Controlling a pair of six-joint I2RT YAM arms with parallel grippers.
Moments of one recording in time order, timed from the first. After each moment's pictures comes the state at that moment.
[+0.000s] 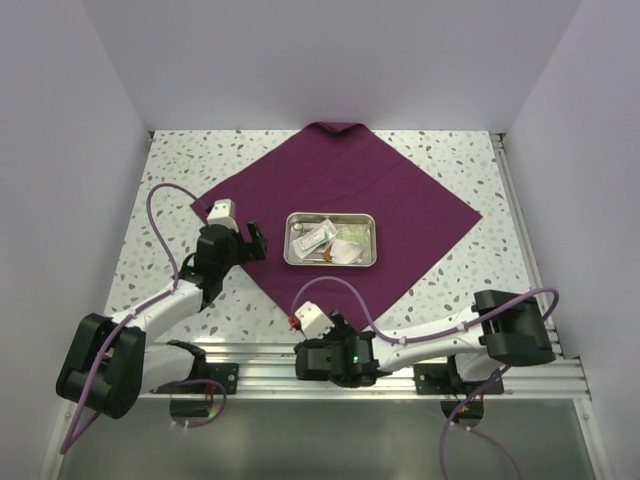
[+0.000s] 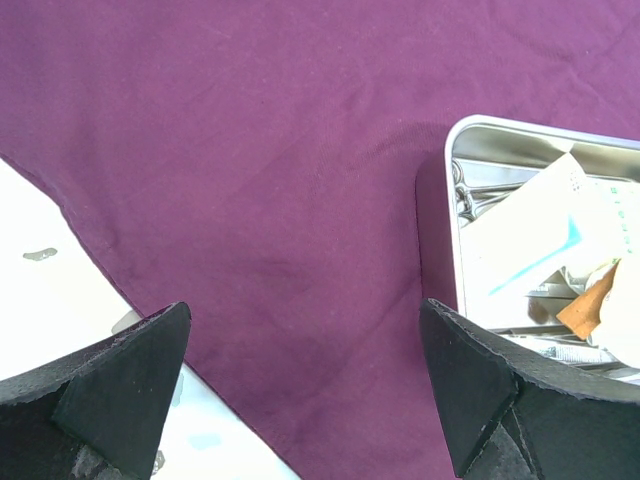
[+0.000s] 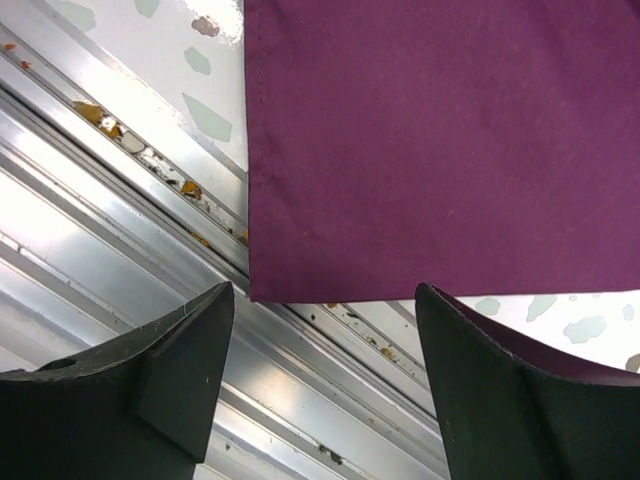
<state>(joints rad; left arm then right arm) -0.32 1.18 0.43 0.26 -0.11 -0.41 1.61 1.53 0.87 -0.52 0.64 0.70</state>
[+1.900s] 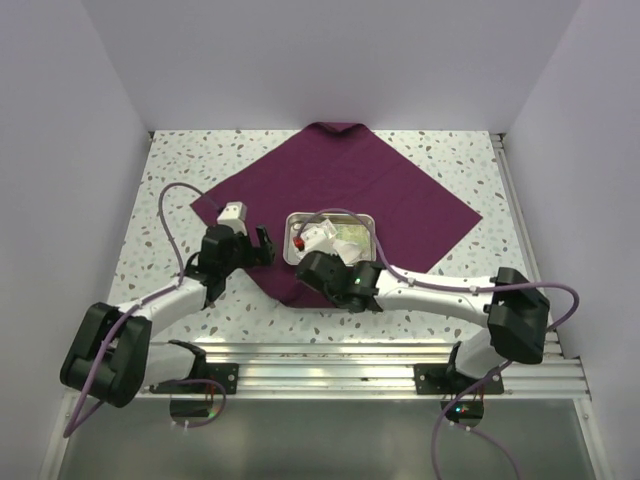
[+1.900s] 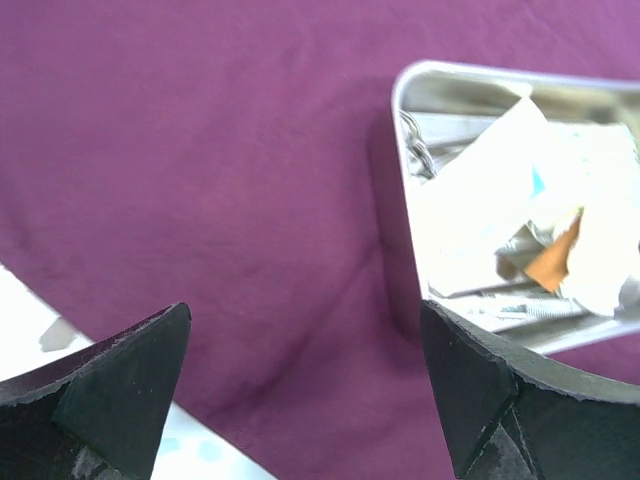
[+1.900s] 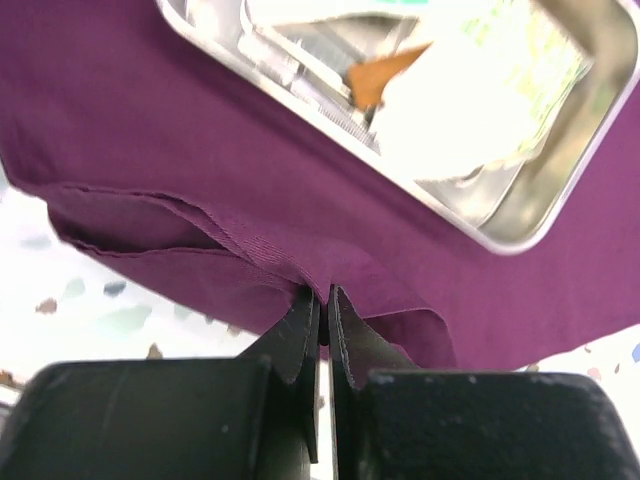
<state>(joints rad) -0.33 1.23 0.43 0.28 0.00 -0.39 1.21 1.54 1.07 -0.54 0.61 0.41</state>
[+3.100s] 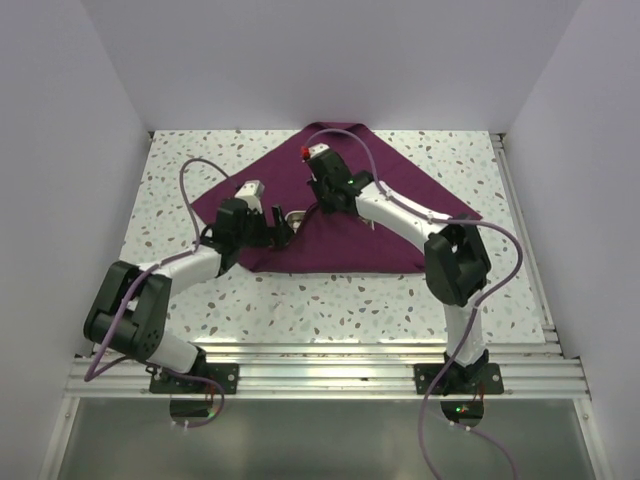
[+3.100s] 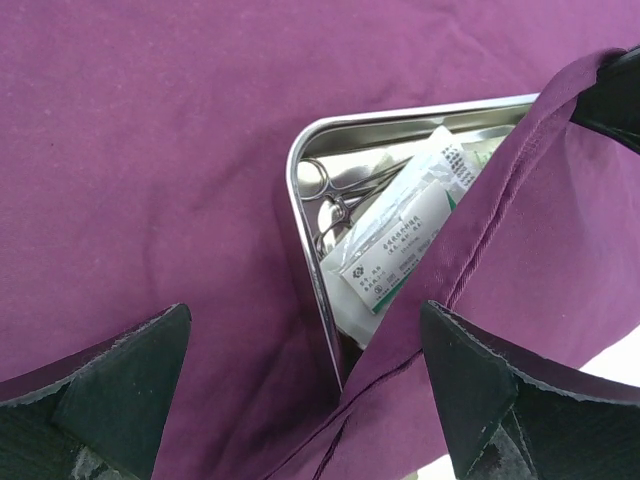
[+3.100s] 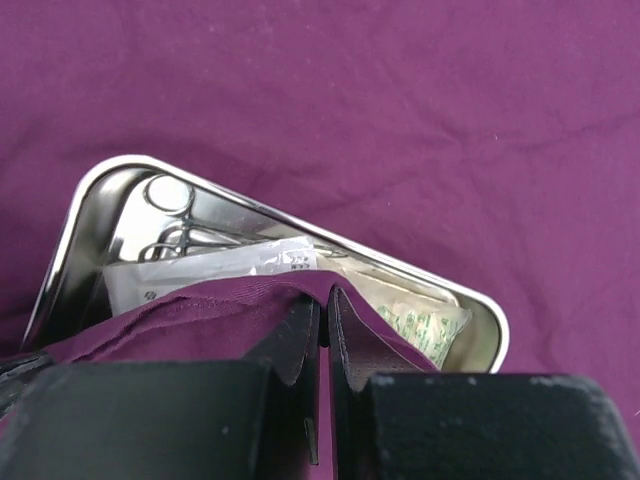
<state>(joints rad) -0.34 1.48 0.68 0.24 0.16 -0.41 0.69 2.00 1.69 -0.54 0.28 0.13</state>
